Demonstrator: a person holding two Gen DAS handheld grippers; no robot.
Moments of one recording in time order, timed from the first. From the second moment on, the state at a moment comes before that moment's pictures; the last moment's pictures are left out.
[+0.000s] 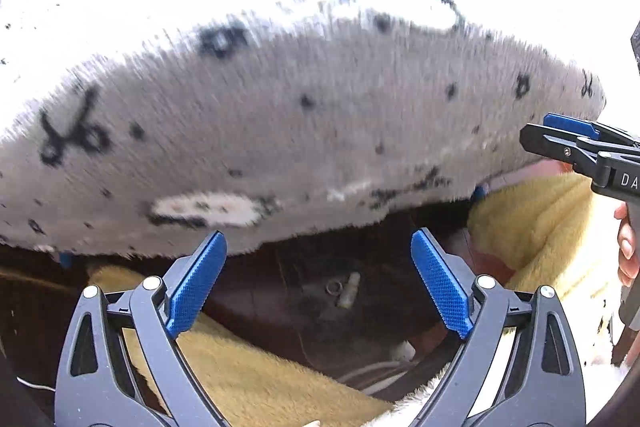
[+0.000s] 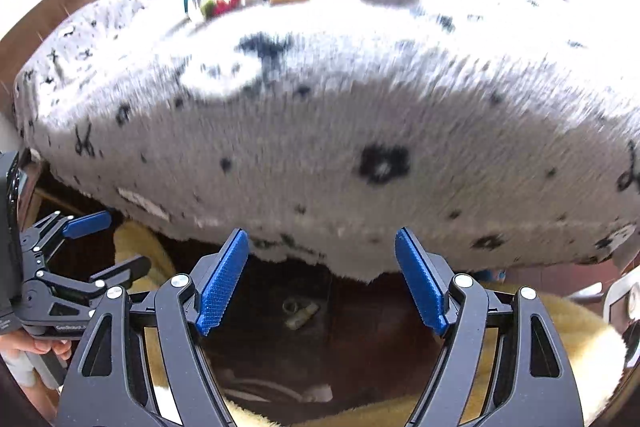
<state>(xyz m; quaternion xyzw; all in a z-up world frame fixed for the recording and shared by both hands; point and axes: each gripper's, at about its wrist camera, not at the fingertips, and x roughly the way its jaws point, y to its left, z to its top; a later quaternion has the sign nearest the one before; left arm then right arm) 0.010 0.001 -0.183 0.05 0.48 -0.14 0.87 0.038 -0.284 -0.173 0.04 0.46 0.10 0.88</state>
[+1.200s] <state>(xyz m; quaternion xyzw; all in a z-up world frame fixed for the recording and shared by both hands) 0.220 -0.005 -0.135 0.03 0.41 -0.14 0.90 0.229 -0.303 -0.141 0.02 0.40 0.01 0.92</state>
